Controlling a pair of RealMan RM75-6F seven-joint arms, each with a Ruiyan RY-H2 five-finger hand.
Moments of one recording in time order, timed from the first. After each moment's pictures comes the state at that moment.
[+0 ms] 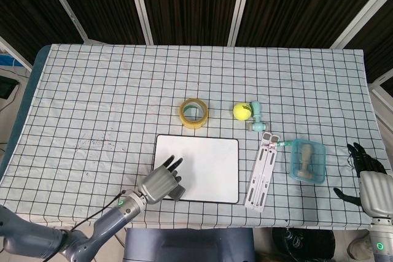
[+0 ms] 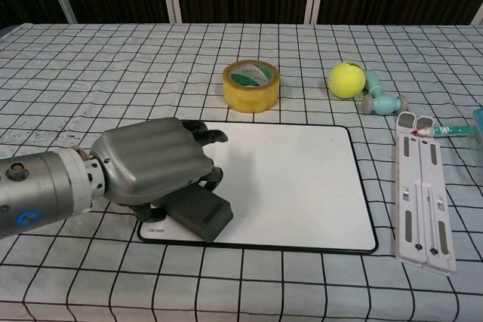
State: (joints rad) left arm -0.87 -1.61 0.10 -1.76 1.10 1.01 1.07; right arm 0.05 -1.11 0.09 -1.67 -1.41 1.48 -0.06
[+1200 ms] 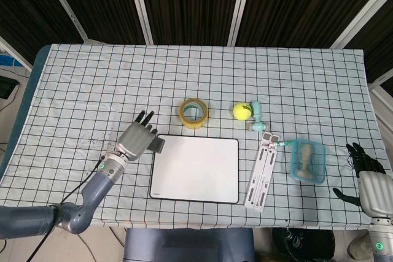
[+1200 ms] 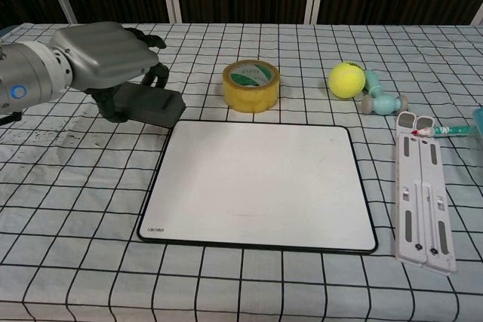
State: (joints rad) left arm -0.88 -1.46 -0.05 -1.64 0.95 1.03 0.99; right arm 0.05 -1.11 0.09 -1.67 -1.41 1.48 -0.06
